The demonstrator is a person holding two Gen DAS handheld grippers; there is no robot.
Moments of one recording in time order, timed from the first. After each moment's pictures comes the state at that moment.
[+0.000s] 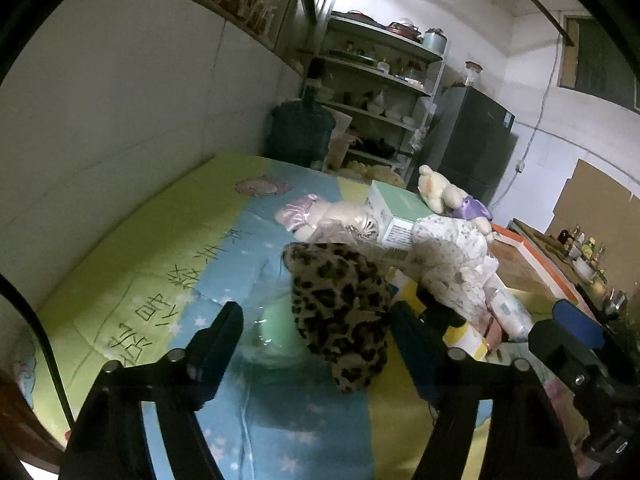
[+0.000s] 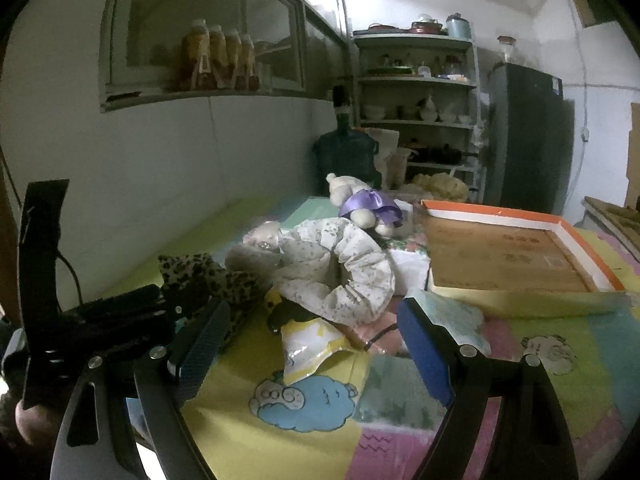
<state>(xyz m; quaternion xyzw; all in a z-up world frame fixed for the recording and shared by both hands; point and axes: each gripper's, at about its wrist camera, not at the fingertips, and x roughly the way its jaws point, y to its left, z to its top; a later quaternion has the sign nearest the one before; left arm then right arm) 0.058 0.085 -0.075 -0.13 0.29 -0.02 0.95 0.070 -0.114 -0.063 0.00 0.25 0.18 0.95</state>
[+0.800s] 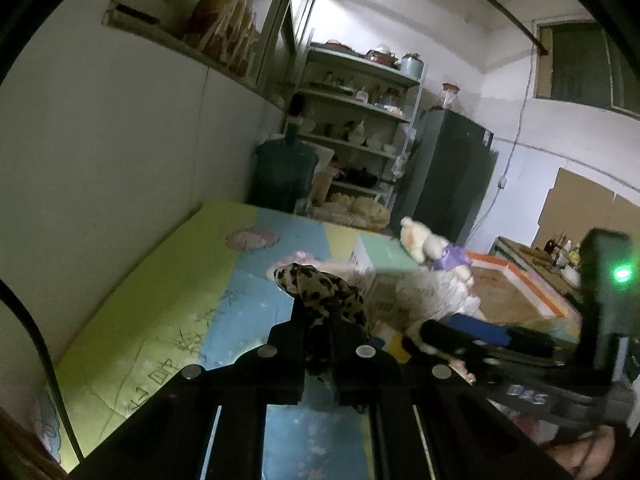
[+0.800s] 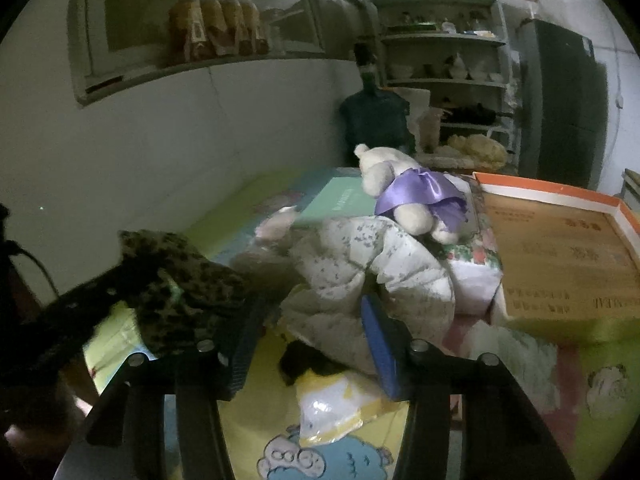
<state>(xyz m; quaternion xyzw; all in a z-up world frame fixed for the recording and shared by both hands) 0.061 0.096 -0.038 -0.11 0.23 -0.05 0.97 0.149 -0.095 -0.078 0.02 0.33 0.23 0.92</state>
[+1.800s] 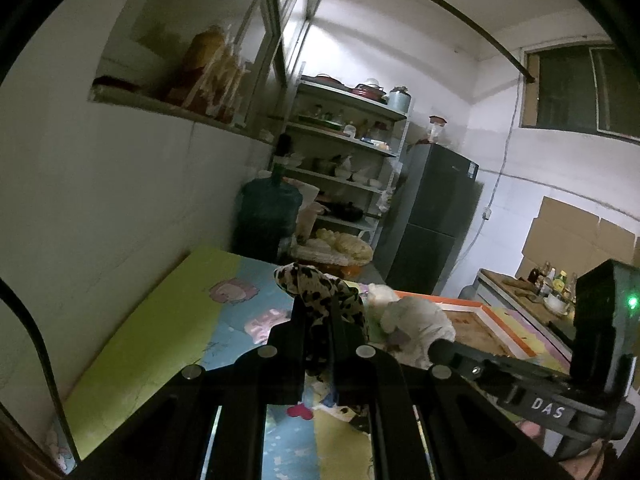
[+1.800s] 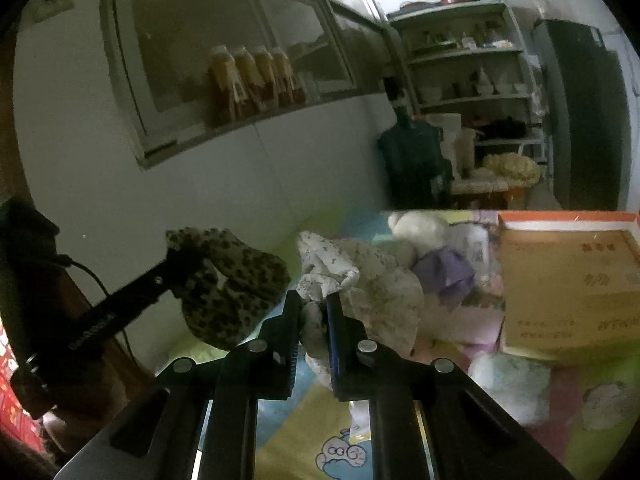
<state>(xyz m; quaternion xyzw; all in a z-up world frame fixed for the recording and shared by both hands) 0.057 0.087 0.017 -0.12 0.17 -0.06 0.97 0.108 -0.131 -0.018 0.09 0.27 0.31 0.91</state>
